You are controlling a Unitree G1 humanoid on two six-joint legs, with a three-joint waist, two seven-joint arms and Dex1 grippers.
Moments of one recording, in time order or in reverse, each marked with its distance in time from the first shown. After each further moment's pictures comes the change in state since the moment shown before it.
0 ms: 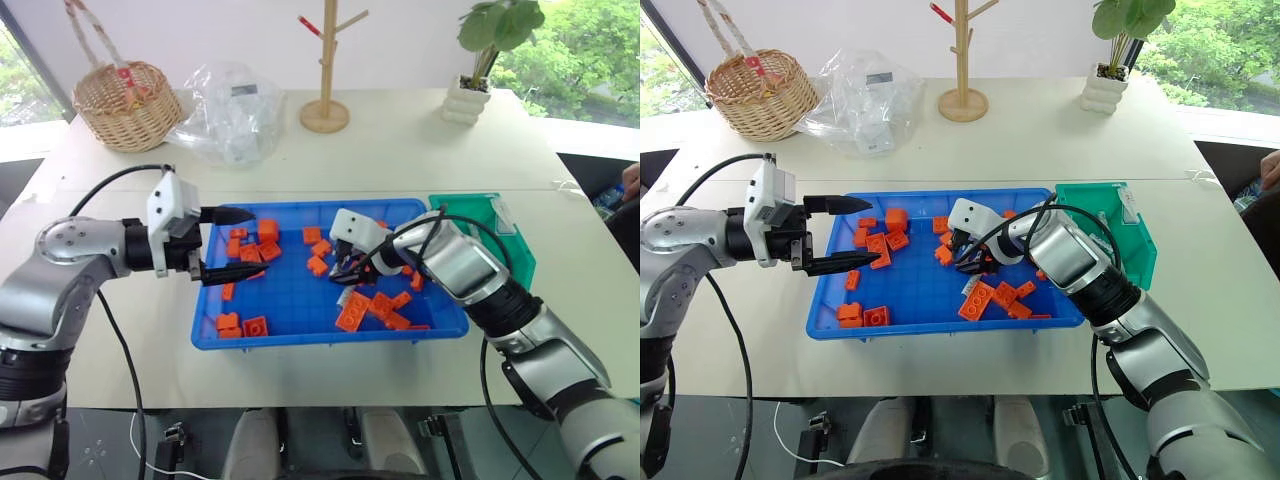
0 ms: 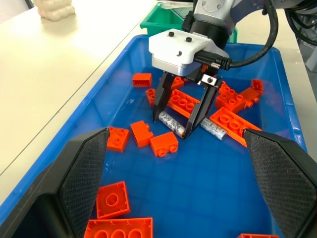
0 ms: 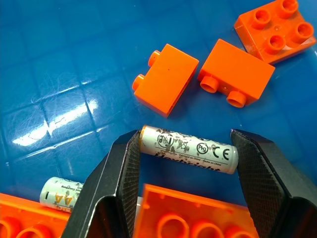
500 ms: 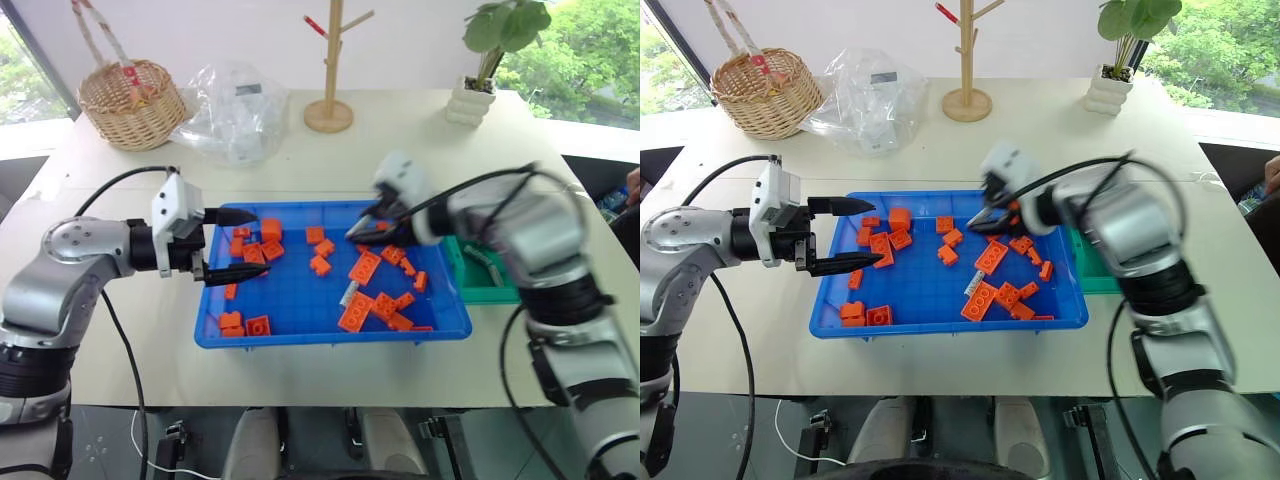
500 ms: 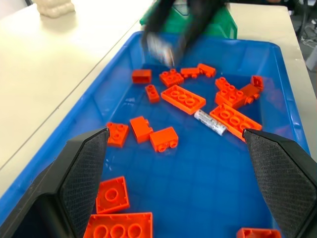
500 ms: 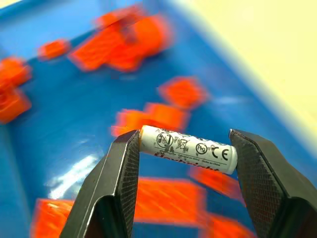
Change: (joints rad) left arm -0.011 -0.011 -0.025 0.026 0.019 -0.015 -0.021; right arm -0.021 -0.209 -0.403 -0.236 0.212 0.282 0.008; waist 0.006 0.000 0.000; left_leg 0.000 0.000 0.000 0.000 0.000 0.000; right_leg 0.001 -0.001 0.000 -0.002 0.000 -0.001
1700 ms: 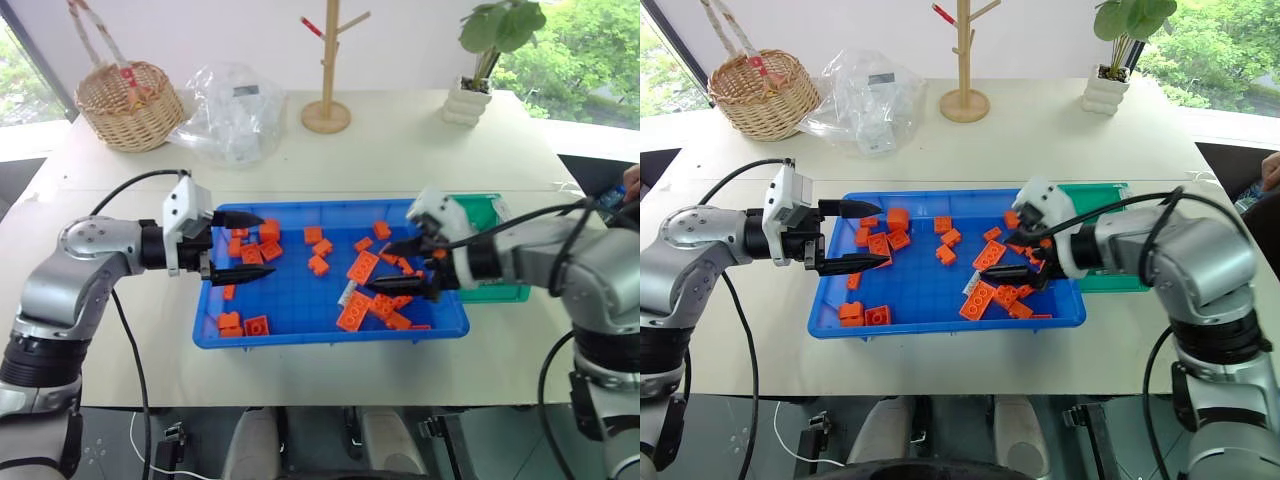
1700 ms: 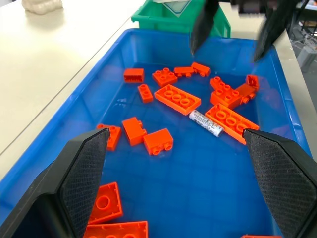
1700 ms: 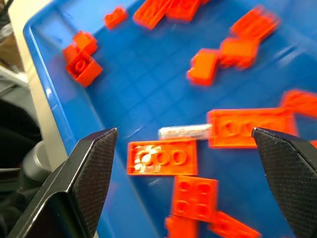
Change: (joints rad) left arm -0.033 -0.026 -0.042 0.041 0.023 -0.022 -0.016; right arm 0.222 0.038 -0.057 -0.240 0.368 0.248 -0.156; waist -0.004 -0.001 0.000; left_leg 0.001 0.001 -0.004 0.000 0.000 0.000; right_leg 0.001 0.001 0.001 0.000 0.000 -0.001
